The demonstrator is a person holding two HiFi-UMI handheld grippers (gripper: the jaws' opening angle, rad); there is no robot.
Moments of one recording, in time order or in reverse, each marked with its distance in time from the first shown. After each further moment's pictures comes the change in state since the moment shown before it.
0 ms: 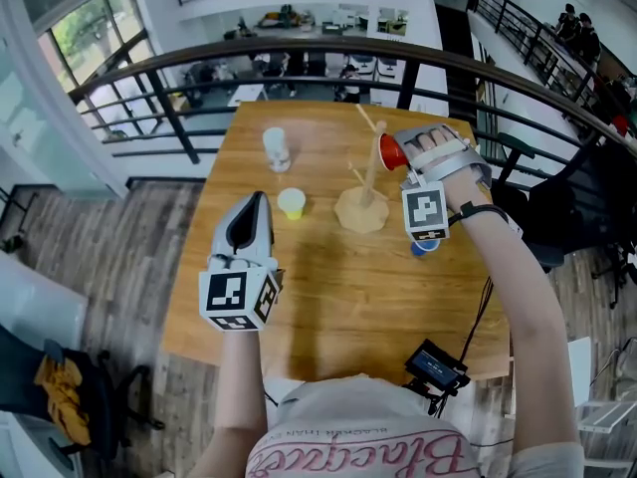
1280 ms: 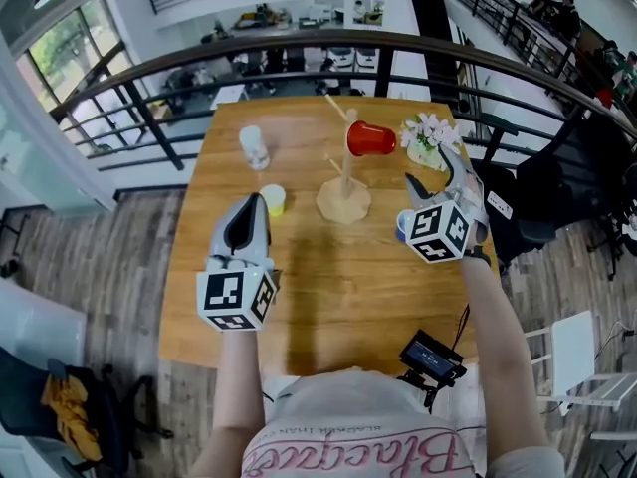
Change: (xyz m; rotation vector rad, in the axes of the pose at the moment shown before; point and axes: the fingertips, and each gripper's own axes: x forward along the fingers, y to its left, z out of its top) left arm 0.008 -0.030 -0.016 -0.011 0.038 -0.078; right arm -0.056 0.061 -0.054 1.195 0.014 -0.138
